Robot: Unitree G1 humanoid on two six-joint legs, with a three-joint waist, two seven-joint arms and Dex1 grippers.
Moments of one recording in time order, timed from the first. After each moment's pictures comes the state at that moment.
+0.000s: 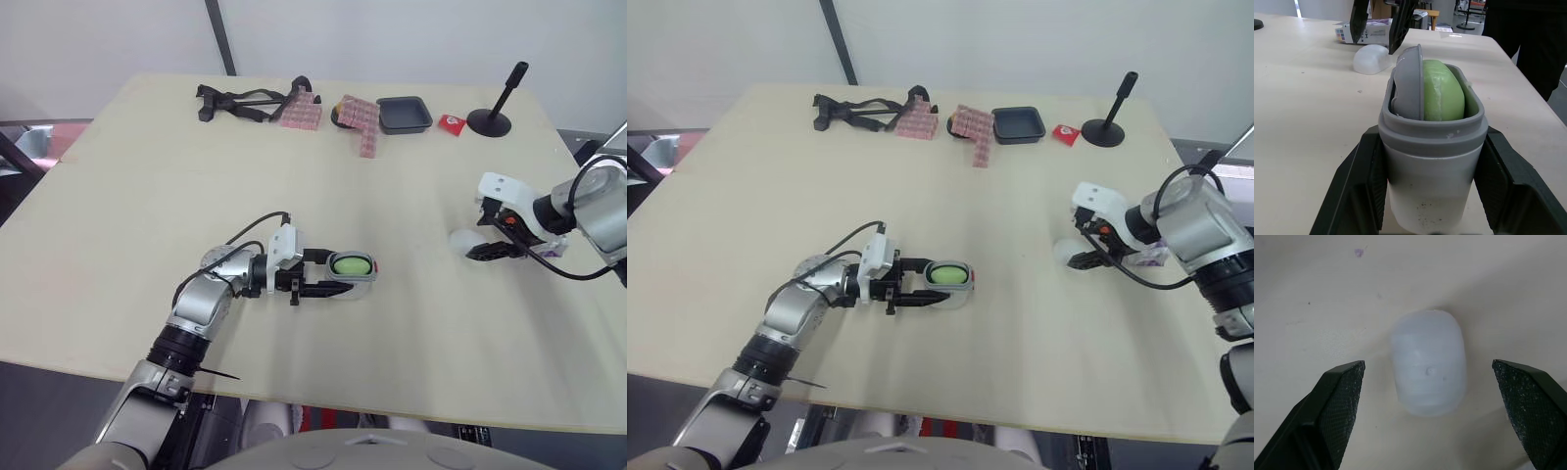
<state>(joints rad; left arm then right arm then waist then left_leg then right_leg) -0.35 0.31 -0.26 0.12 -0.33 0.05 -1.25 -0.73 -0.98 0.42 0.20 0.06 0.74 1.27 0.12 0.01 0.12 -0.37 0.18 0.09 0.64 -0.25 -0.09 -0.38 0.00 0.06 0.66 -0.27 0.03</state>
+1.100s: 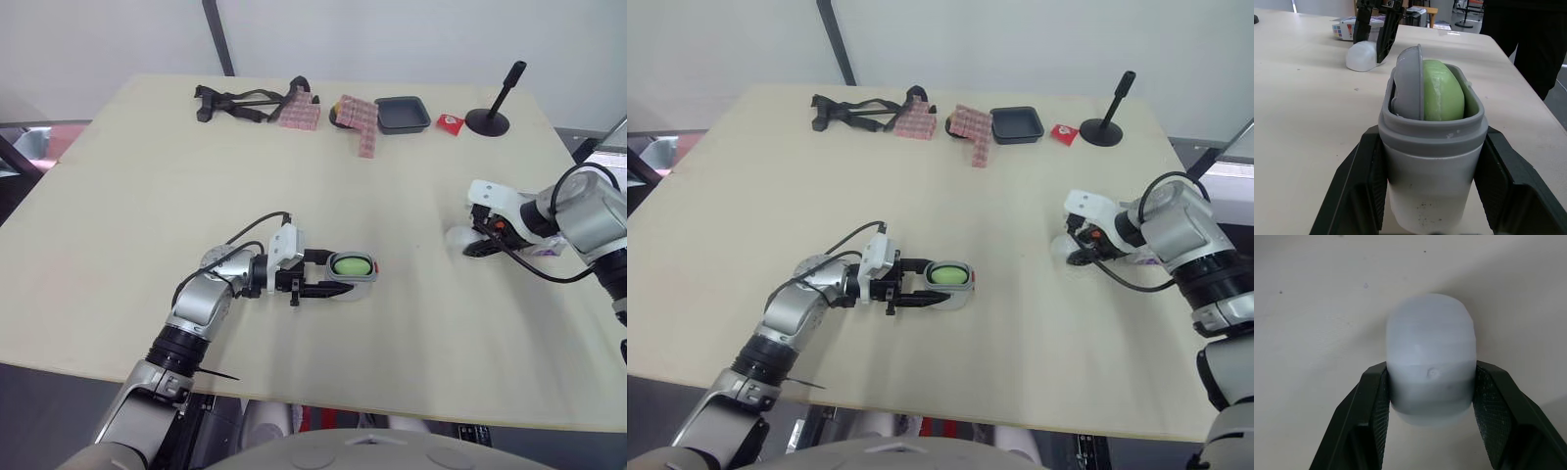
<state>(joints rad) -0.35 0.31 -0.26 0.11 -0.33 0.08 -1.24 -0.74 -0.93 0.42 0.27 -0.03 0.65 1.32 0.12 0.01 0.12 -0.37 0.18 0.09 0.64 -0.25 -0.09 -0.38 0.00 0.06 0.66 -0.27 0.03</state>
